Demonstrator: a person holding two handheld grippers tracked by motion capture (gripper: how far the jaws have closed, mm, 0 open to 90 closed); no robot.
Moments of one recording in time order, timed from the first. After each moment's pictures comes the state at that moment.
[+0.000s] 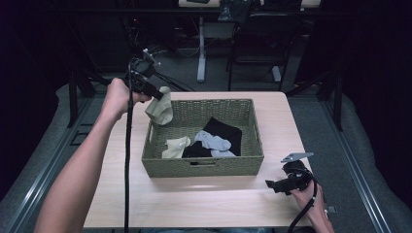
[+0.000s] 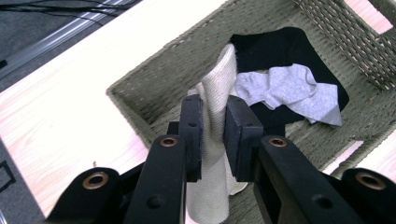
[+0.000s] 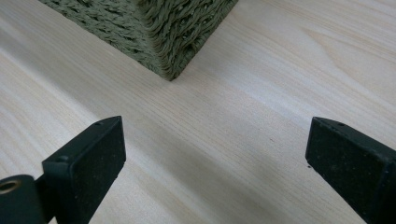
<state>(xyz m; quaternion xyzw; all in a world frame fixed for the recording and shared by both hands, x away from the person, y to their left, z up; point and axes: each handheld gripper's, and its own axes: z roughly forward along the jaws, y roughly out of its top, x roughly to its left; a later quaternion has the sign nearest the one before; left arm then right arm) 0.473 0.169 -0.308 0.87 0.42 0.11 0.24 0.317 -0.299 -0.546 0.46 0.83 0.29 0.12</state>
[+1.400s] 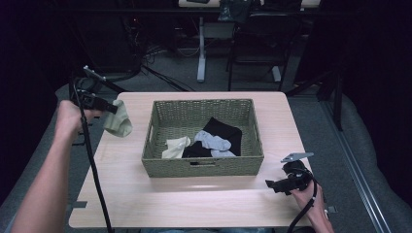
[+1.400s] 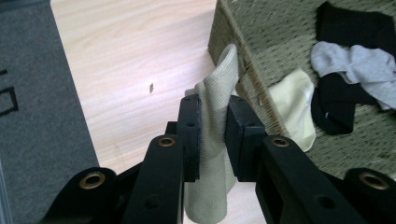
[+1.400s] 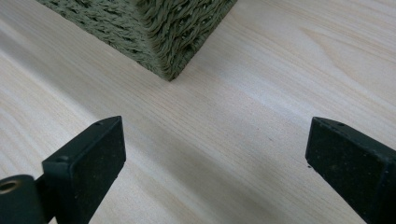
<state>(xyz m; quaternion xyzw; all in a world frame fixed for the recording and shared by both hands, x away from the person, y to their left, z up) 0.455 0.299 -0.358 0.80 0.54 0.10 0.23 0.316 -0.299 -0.546 0.46 0.83 0.29 0.12</state>
